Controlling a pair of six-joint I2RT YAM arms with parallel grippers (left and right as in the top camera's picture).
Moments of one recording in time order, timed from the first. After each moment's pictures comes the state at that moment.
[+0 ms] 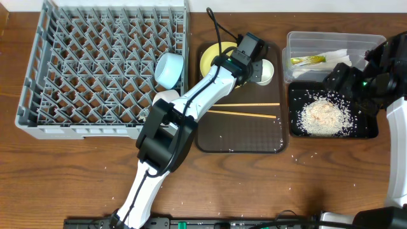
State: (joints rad) left arm -0.63 2.32 1.91 -0.53 0.02 -0.50; right arm -0.23 1.50 1.47 -1.12 -0.21 0.32
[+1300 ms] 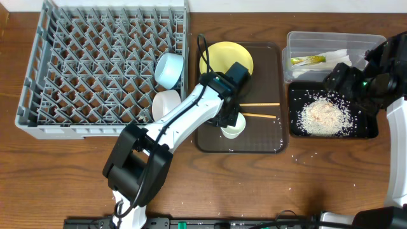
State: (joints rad) left arm -0.68 1.97 1.54 -1.02 0.04 -0.44; right arm -0.23 1.50 1.47 -1.12 -0.21 0.32
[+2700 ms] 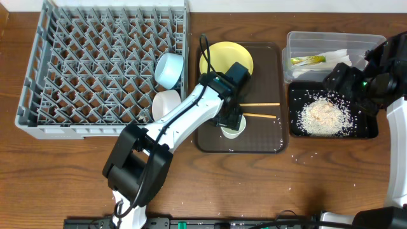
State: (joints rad) left arm -0.67 1.97 1.54 -1.02 0.05 -0.40; right arm -0.23 1.50 1.47 -1.12 -0.21 0.32
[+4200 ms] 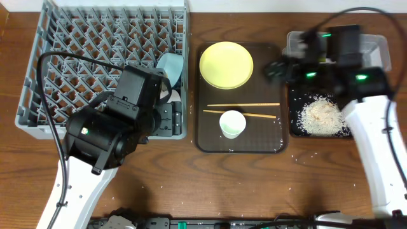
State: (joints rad) left arm -0.44 1.24 1.54 -1.34 -0.04 -0.39; right arm 0.19 1.50 1.47 -0.90 -0.42 0.38
